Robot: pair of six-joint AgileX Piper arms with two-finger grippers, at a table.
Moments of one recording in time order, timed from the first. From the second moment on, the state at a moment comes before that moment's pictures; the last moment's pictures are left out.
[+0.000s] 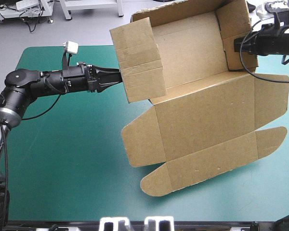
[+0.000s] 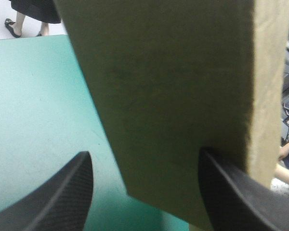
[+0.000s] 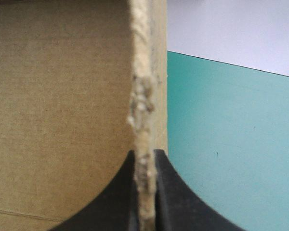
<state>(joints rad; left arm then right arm) -0.01 1.49 -1.30 -1.46 1.21 1.02 -0.19 1.61 -1.89 0.70 1.14 -0.57</state>
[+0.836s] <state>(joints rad) -0.01 1.49 -1.30 -1.39 1.13 0.94 0.18 1.63 -1.89 0.21 0.95 -0.23</state>
